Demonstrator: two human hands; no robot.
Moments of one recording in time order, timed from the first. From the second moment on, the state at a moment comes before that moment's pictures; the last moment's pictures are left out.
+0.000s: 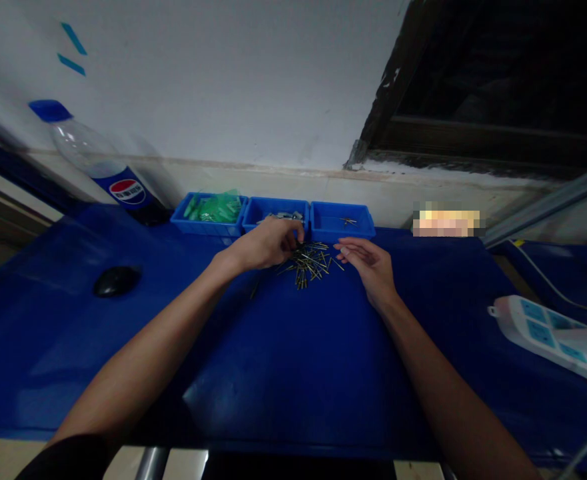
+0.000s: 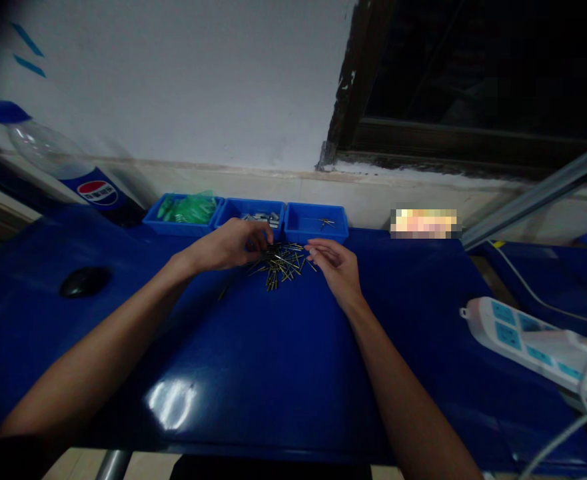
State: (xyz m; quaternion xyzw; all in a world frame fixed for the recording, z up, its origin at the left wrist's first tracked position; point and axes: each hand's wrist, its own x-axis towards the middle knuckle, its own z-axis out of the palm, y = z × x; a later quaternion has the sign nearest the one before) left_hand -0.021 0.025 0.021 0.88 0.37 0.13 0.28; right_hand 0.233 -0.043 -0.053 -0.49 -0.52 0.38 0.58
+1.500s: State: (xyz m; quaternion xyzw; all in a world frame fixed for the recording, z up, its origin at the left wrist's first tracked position) left_hand 0.002 0.006 0.029 0.92 0.26 0.19 0.20; right_hand 0.222 -0.049 -0.054 -0.43 -0.51 0.49 0.56
